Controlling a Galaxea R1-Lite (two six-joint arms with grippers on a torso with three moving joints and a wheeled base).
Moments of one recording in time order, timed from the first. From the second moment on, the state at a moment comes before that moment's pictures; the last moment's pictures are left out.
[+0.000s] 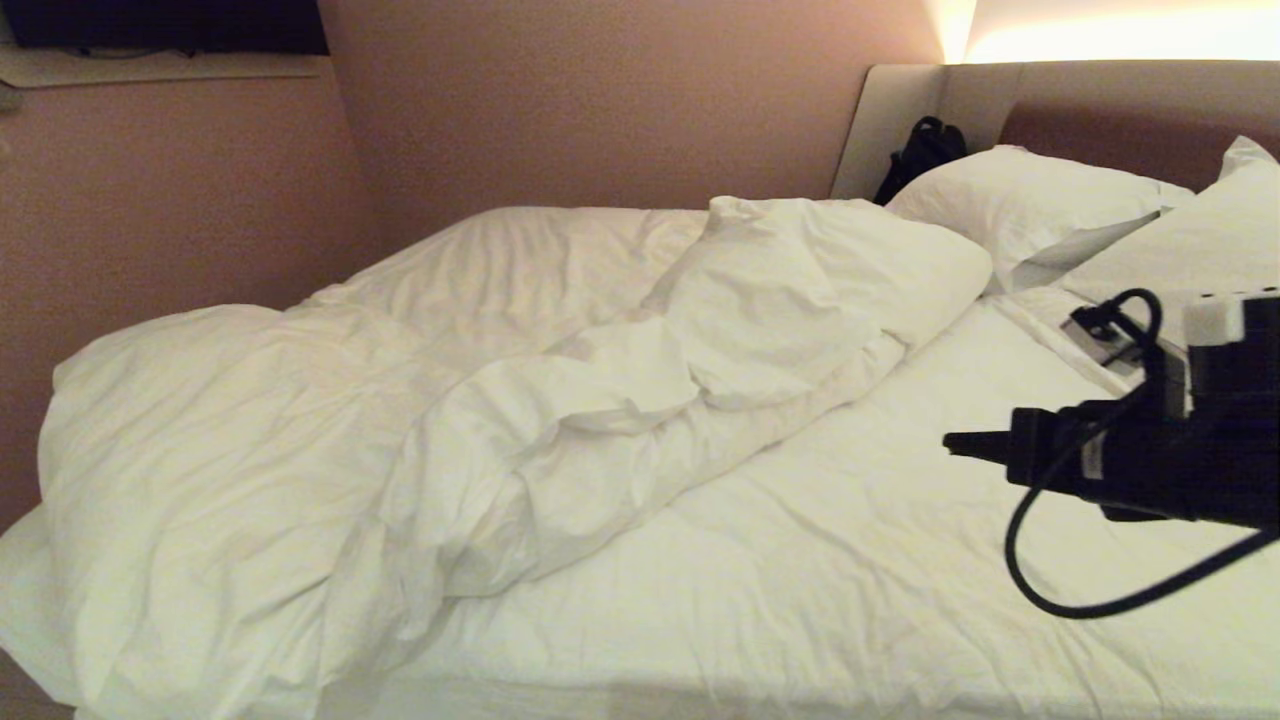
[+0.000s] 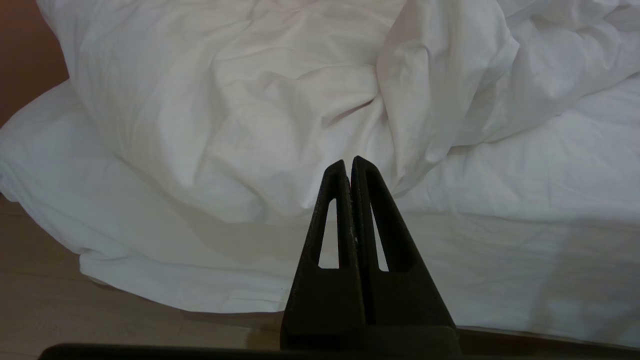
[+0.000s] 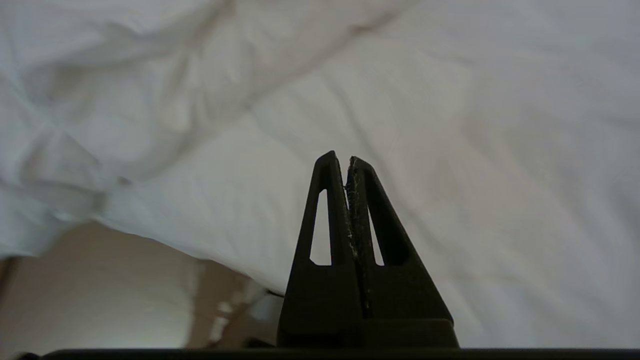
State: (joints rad) left arm 0.00 0.00 0.00 -0.01 0.02 -0.02; right arm 0.18 1.49 -0.81 -0.21 0.25 0.31
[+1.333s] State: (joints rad) left arm 0.00 0.00 0.00 -0.01 0.02 -0.02; right arm 0.43 1.93 -1.05 -0.53 0.36 0.35
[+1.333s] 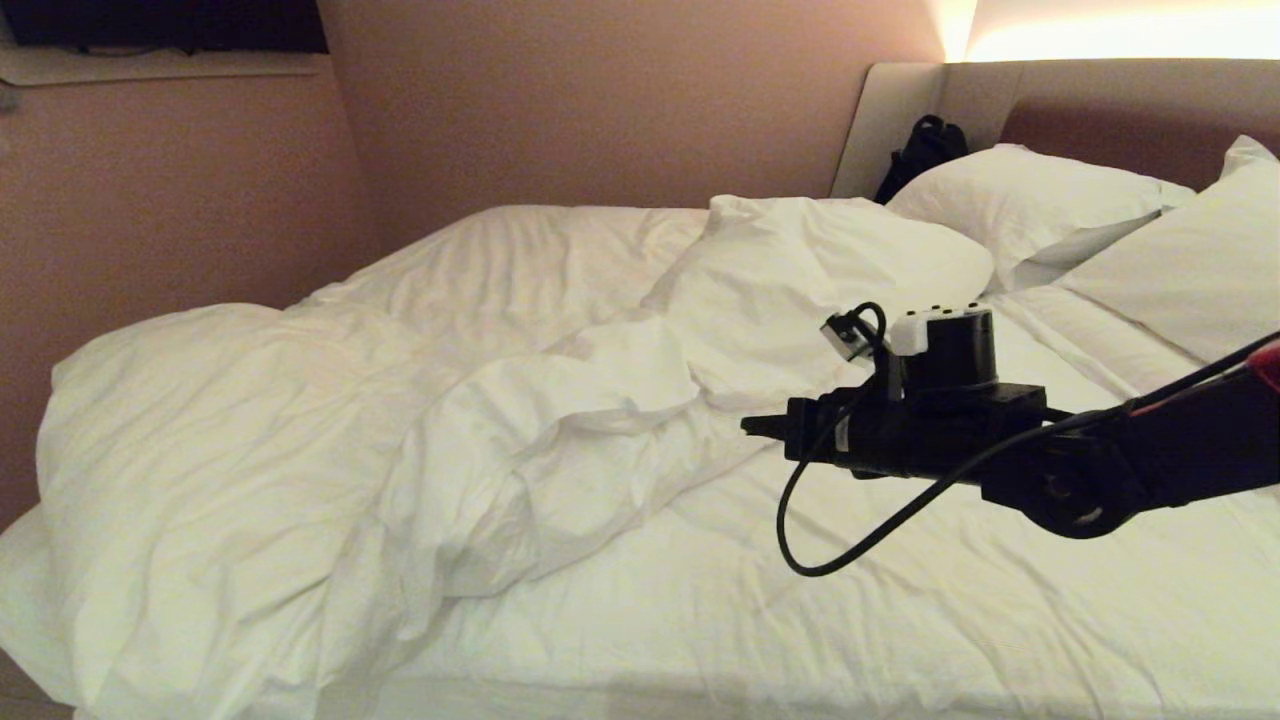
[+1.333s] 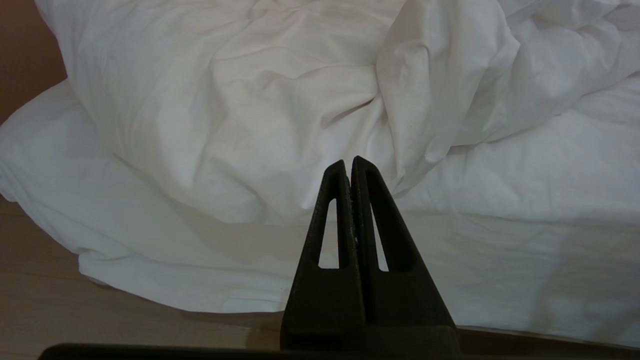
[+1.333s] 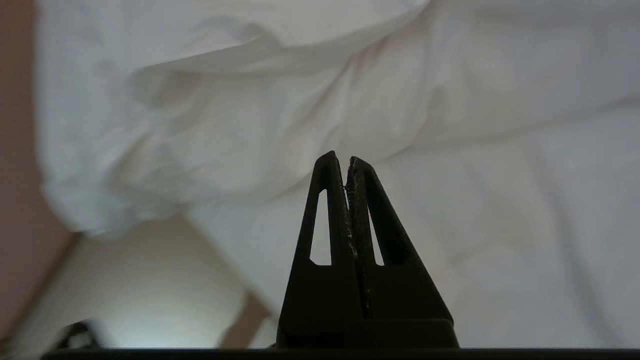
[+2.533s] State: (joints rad) left arm 0.00 0.00 0.00 -0.01 0.02 -0.02; right arm 0.69 2.16 -1.20 -0.72 -0.11 -0.08
